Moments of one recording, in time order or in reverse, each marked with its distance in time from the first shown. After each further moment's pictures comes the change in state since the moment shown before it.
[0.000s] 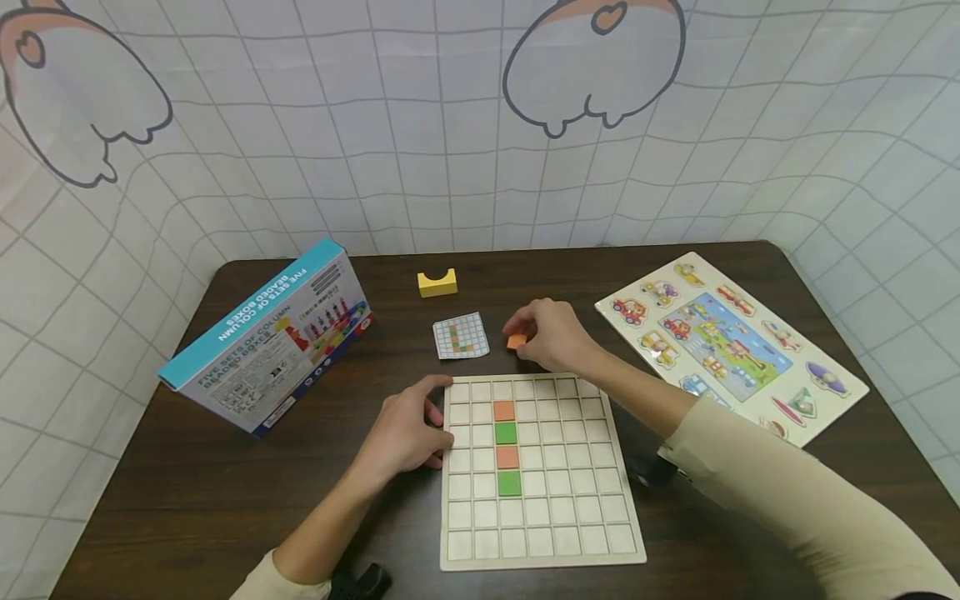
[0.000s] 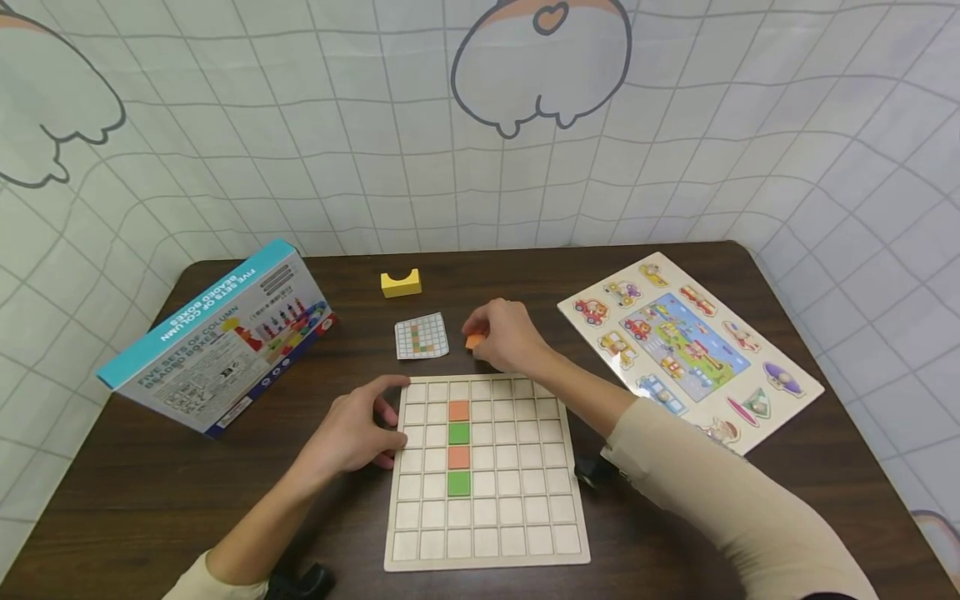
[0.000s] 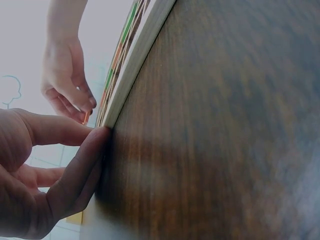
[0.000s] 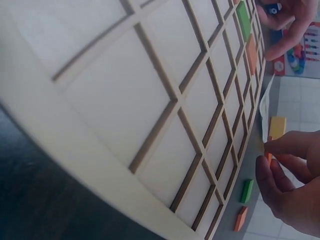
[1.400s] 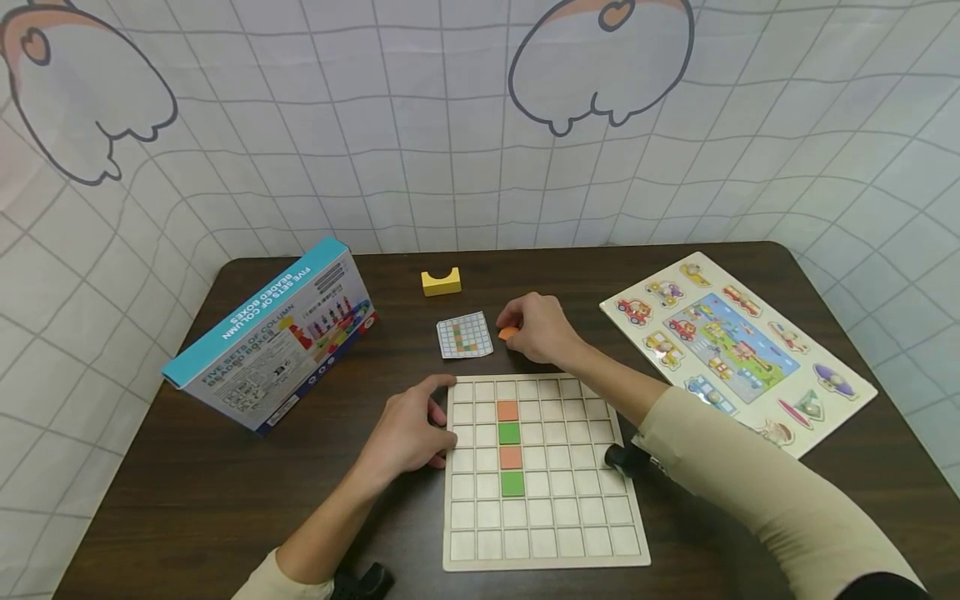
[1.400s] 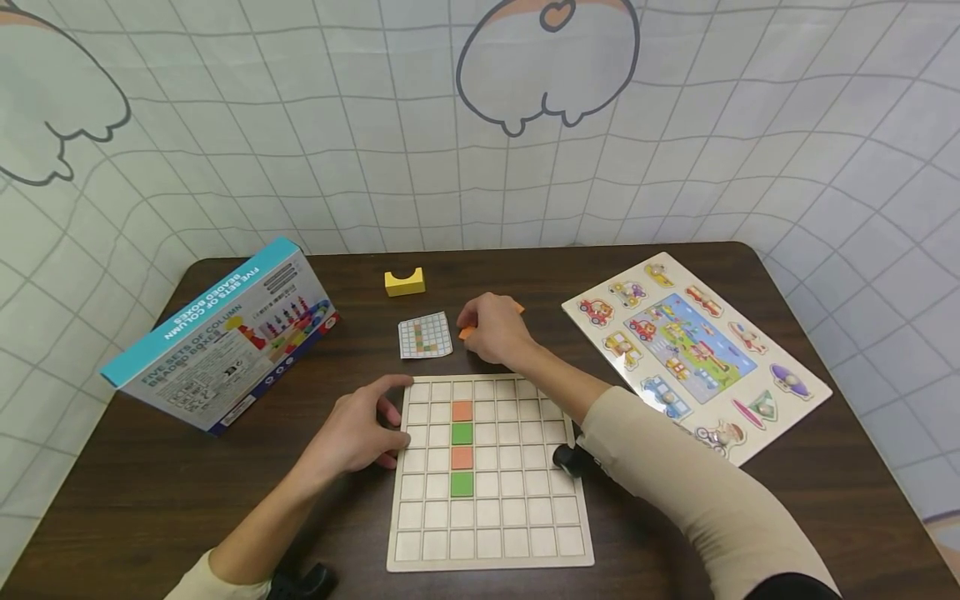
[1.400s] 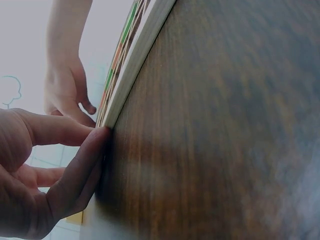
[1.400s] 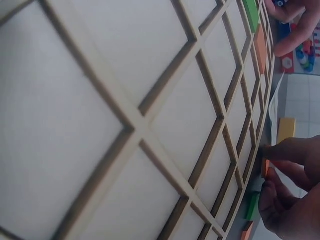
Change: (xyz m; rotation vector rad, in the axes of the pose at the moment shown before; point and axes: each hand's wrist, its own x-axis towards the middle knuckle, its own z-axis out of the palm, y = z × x) left_hand 0.000 0.000 0.000 0.017 -0.003 -0.012; right_hand 0.025 -0.002 0.018 0.023 0.019 0.028
